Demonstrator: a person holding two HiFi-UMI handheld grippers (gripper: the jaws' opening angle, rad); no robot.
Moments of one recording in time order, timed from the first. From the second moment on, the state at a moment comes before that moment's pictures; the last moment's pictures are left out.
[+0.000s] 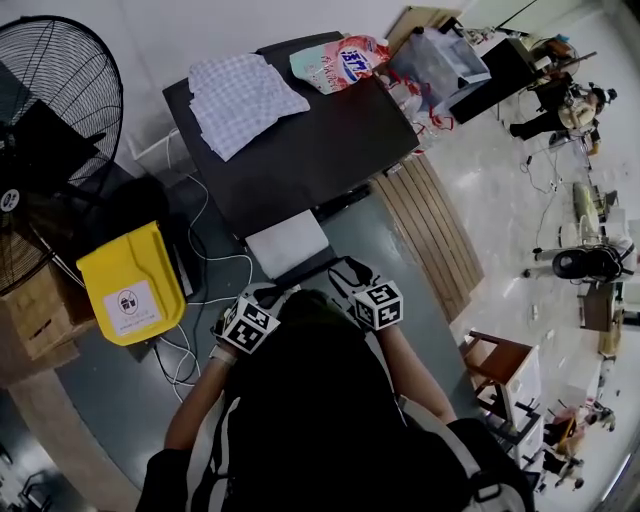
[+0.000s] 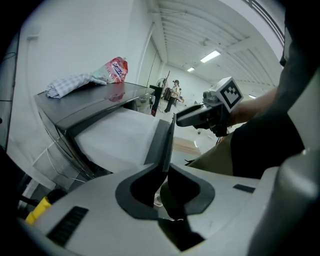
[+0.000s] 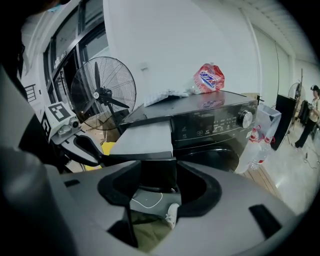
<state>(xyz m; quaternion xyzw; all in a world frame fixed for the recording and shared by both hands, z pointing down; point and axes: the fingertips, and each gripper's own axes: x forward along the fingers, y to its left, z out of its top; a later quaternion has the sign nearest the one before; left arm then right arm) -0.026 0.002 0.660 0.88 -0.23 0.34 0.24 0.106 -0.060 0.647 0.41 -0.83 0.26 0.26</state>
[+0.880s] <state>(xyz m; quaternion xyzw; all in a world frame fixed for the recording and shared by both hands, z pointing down) -0.060 -0.054 0.658 0.85 -0.32 0.33 0.26 0.080 -0.116 0.638 0.37 -0.86 0.26 0.24</state>
